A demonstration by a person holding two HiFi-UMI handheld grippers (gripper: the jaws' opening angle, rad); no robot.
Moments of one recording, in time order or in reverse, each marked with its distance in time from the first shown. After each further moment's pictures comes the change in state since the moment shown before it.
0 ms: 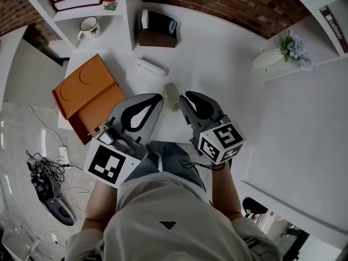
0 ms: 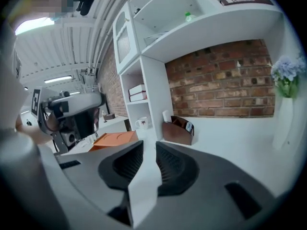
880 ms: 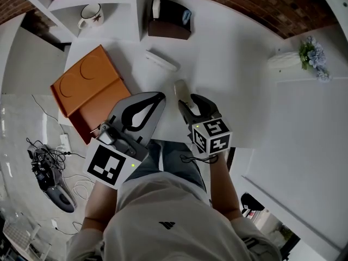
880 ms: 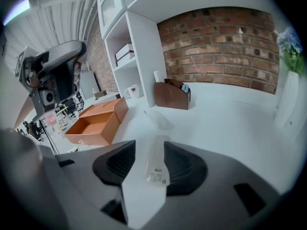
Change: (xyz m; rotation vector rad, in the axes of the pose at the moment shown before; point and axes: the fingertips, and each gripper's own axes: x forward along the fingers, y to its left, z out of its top) left arm 0.005 0.038 -0.031 -0.077 0.060 0.018; right arm 0.056 -0.027 -0.108 0.035 0.312 -0.063
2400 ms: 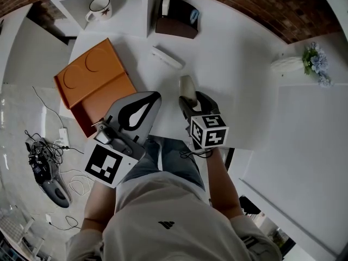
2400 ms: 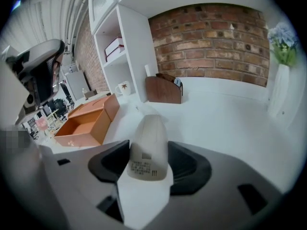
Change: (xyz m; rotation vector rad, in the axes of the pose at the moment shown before) left arm -0.024 0.007 -0.008 -0.018 0.001 0.073; right arm 0.016 -0.010 -0.015 0.065 0.026 -0.089
